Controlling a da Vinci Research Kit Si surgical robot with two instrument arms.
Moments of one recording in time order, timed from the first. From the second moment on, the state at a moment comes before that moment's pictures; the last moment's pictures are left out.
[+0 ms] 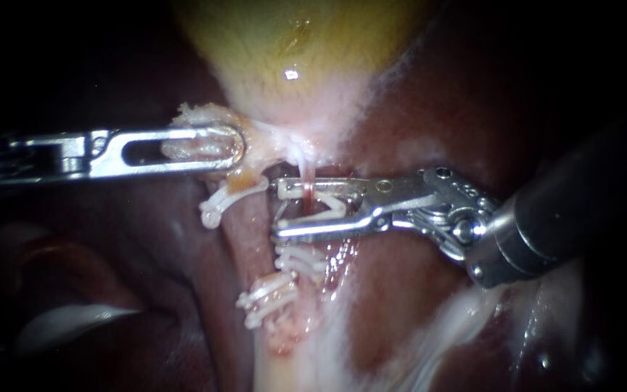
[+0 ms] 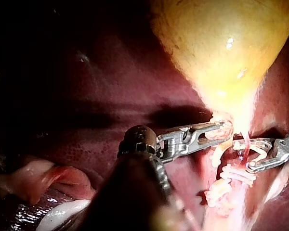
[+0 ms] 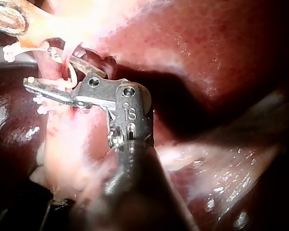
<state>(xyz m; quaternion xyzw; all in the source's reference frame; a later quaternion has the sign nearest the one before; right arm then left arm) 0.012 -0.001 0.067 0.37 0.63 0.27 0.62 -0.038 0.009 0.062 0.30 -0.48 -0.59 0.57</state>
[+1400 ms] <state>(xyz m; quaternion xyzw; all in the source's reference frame) 0.009 0.001 0.067 0.39 0.60 0.32 0.62 -0.038 0.009 0.062 0.30 -0.48 -0.59 0.57</state>
